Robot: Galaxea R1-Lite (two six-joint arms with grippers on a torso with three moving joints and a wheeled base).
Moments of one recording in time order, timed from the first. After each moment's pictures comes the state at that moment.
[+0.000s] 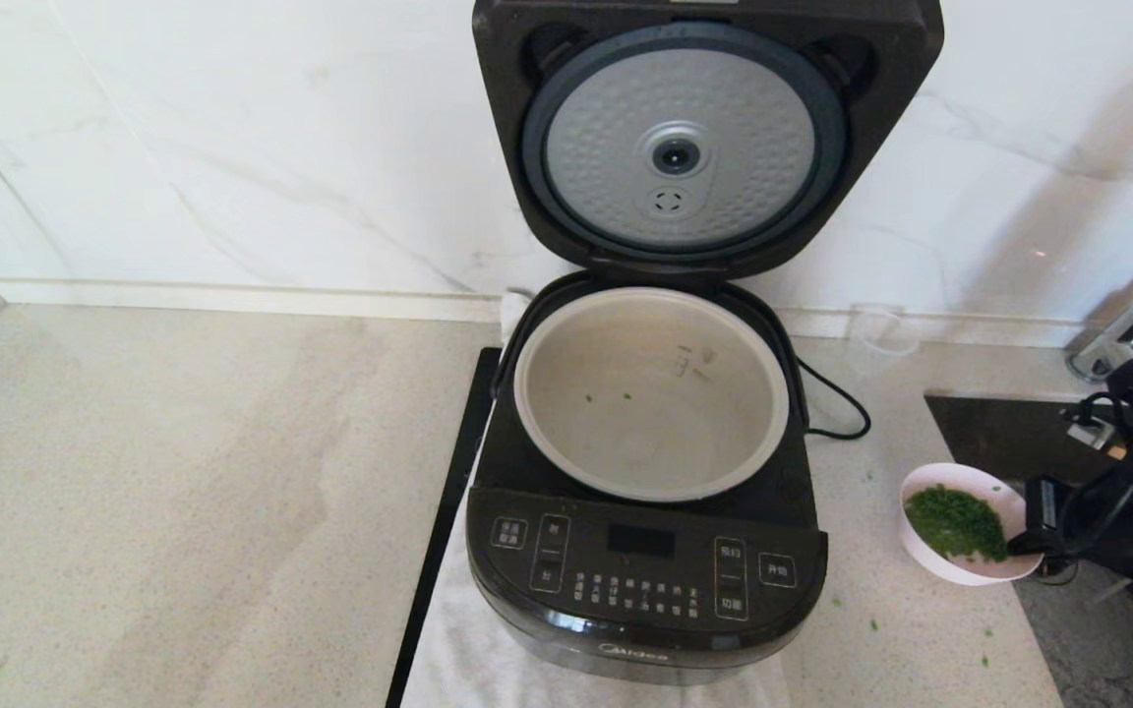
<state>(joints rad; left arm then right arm) -0.02 0.00 0.00 -0.01 -0.01 0.01 -0.27 1.76 -1.03 0.34 0.19 0.30</state>
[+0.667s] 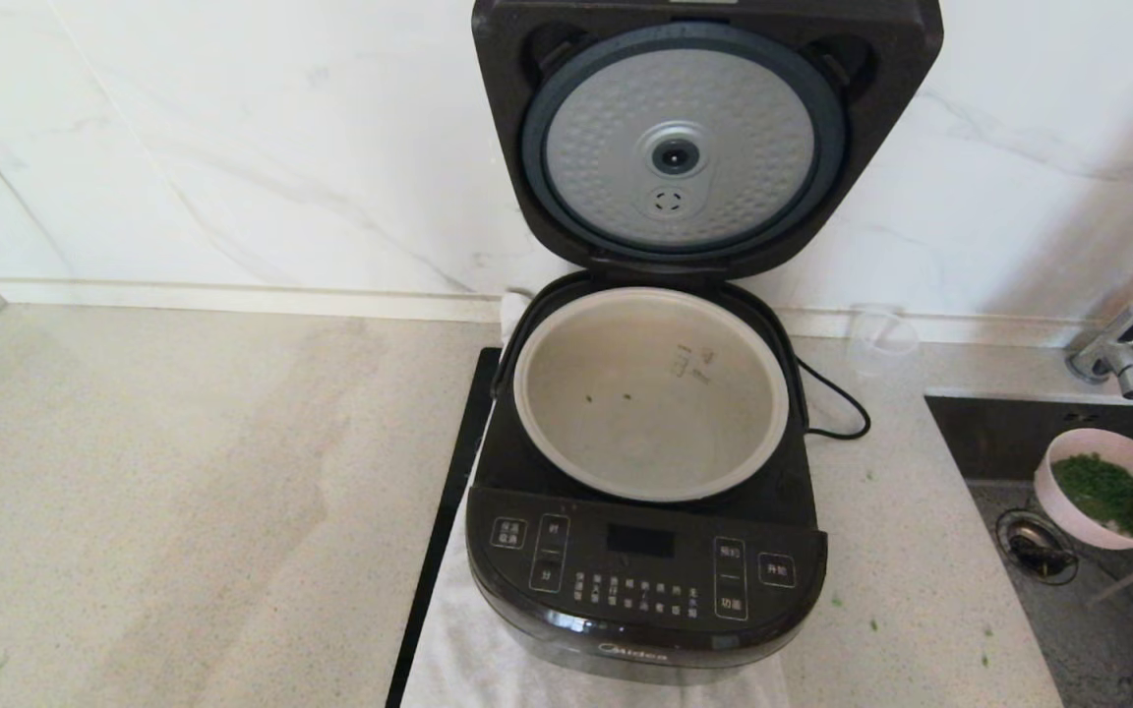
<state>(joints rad) -0.02 0.00 0.00 -0.01 -0.01 0.01 -0.67 1.81 -1.16 0.35 0.33 0.30</state>
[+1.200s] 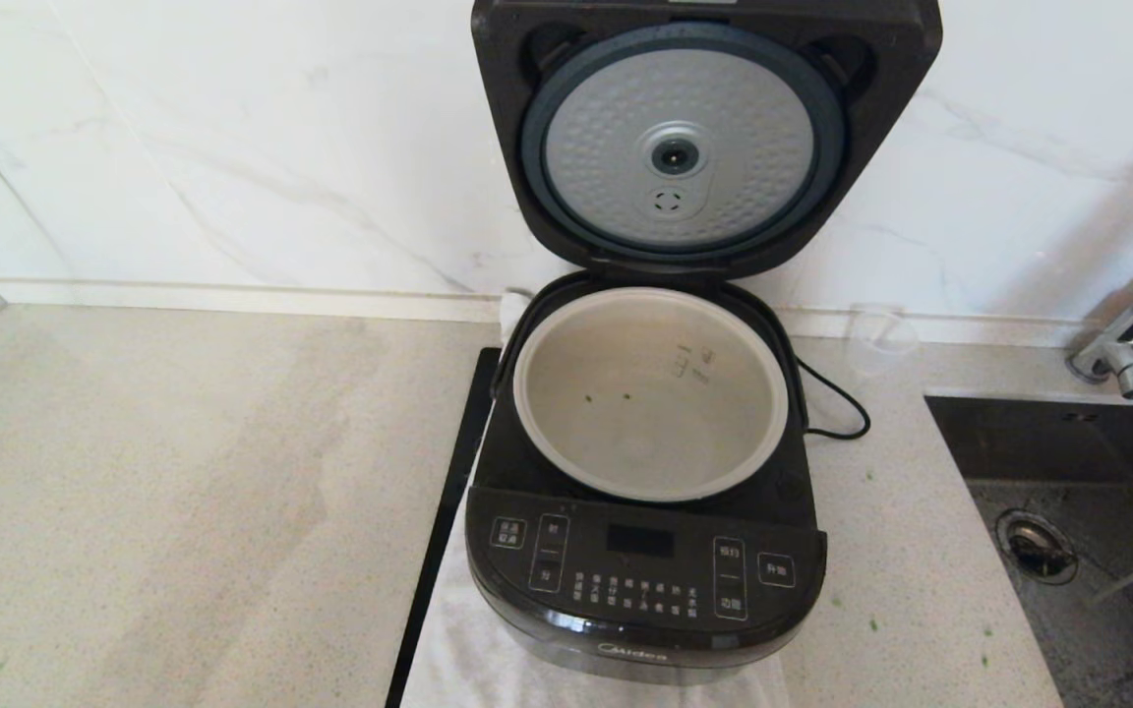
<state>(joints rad) -0.02 0.00 0.00 -0.01 -0.01 0.01 -0.94 2.00 -1.38 0.37 0.38 0.30</state>
